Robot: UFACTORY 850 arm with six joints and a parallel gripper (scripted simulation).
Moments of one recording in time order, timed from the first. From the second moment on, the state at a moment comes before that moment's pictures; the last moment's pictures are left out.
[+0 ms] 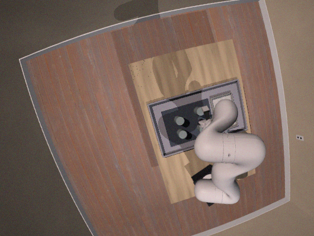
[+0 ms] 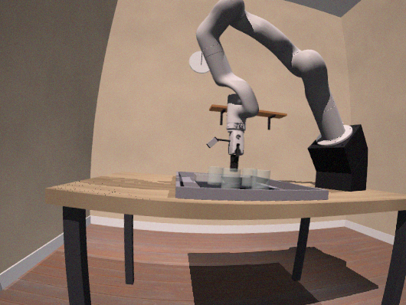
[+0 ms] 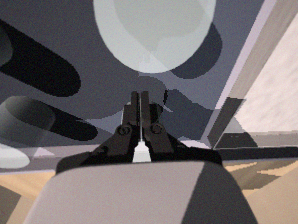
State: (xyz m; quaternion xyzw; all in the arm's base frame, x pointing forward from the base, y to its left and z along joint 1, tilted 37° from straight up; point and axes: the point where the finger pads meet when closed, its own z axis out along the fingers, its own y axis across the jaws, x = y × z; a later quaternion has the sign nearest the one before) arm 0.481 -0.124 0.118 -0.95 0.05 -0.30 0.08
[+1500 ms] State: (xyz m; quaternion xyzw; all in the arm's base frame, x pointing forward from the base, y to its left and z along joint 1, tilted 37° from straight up) arm 0.437 -0.022 0.198 -0.95 0.04 -0.30 0.09
